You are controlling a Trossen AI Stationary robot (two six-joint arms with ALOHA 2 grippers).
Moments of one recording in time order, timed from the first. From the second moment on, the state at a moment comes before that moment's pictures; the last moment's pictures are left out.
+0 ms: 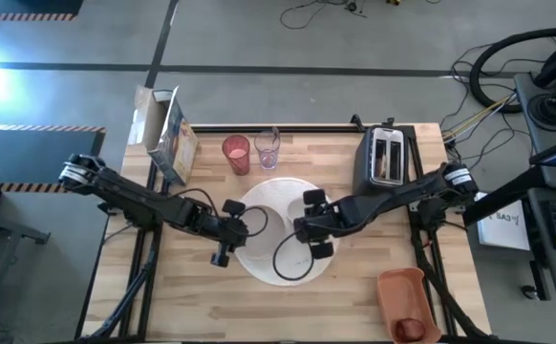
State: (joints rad) left arm -0.30 1.37 0.85 -0.45 -0.15 0.02; right arm 0.23 1.73 1.40 -0.83 0.31 -0.02
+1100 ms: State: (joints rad) left arm -0.32 1.34 0.85 -0.50 -0.22 -0.01; right arm 0.15 1.73 1.43 -0.74 0.37 -0.16
